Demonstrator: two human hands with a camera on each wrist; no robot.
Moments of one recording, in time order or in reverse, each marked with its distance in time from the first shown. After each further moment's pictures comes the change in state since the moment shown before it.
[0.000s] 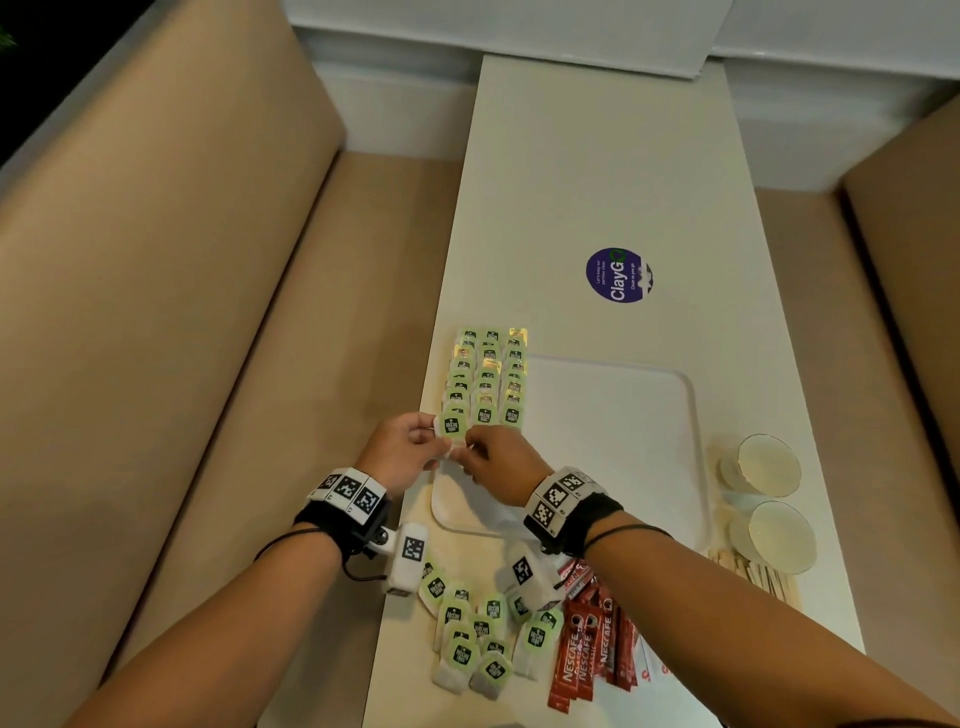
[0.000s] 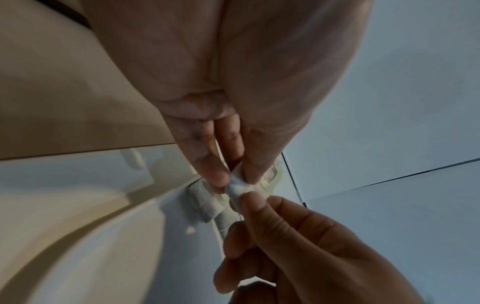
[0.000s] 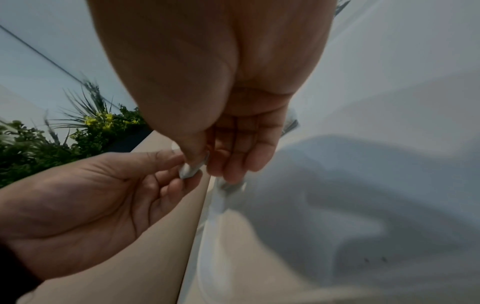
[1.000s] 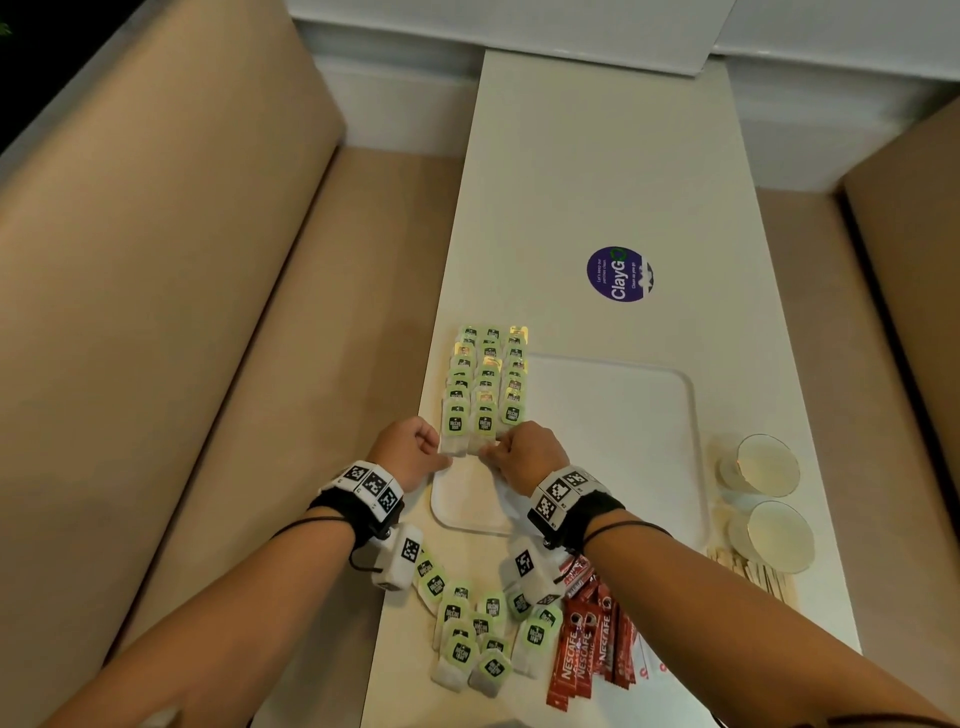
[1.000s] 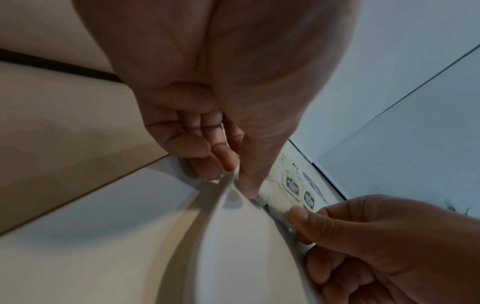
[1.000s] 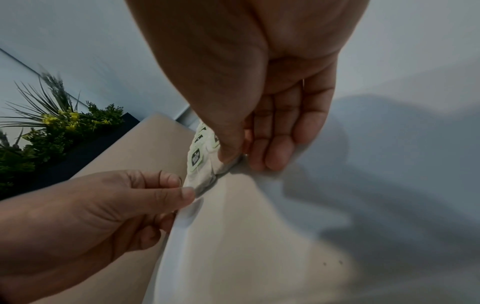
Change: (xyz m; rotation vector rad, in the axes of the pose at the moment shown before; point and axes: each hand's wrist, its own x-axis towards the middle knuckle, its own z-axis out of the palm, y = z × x) left_hand 0.014 -0.015 0.000 0.492 0.061 0.014; right_hand -0.007 0.010 -0.018 -0.058 0.097 0.335
